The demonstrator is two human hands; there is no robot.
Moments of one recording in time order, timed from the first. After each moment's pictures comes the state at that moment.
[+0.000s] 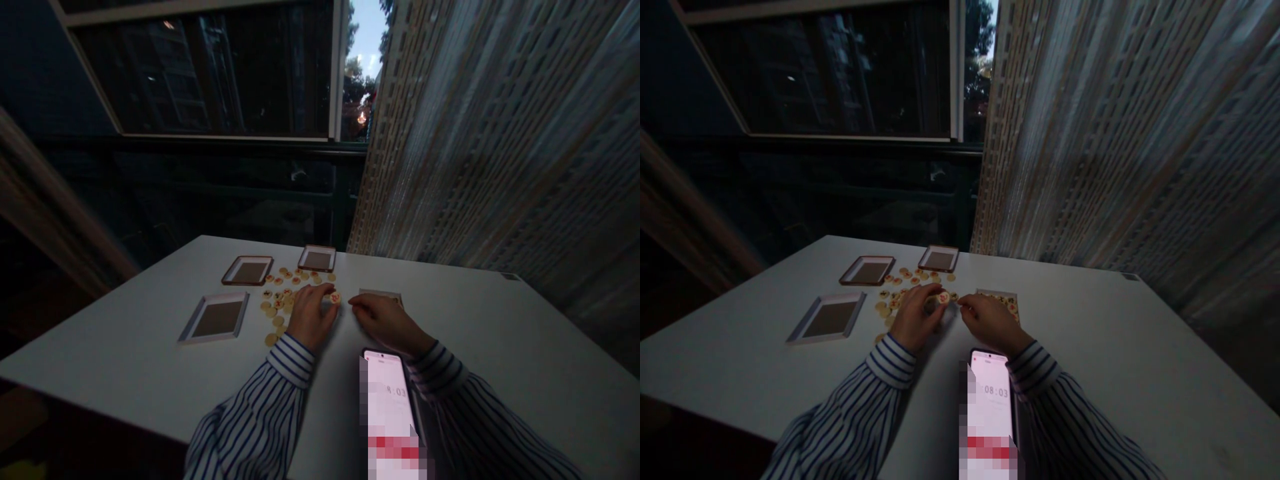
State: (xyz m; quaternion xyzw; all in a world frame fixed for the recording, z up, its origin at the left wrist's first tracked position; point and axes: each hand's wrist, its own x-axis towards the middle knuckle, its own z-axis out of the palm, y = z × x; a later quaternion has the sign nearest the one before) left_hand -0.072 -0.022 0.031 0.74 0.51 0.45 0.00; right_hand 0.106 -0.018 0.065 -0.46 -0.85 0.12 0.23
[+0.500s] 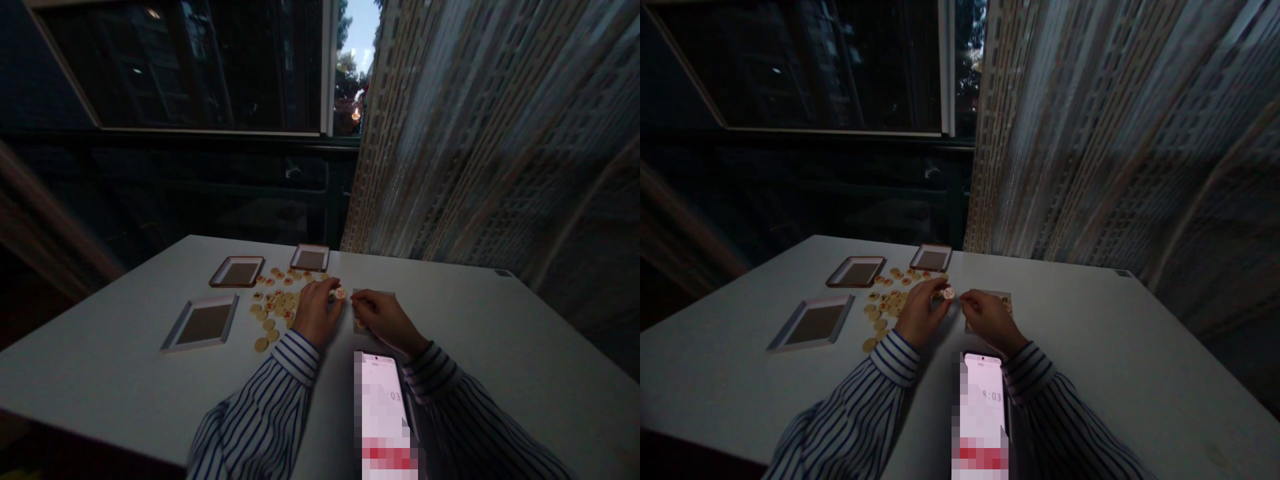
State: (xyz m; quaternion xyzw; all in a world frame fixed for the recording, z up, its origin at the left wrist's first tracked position) left_hand -0.048 -0.006 0.035 0.75 0.49 0.45 0.04; right_hand 0.115 -0.008 0.051 -0.49 -0.77 0.24 0.33
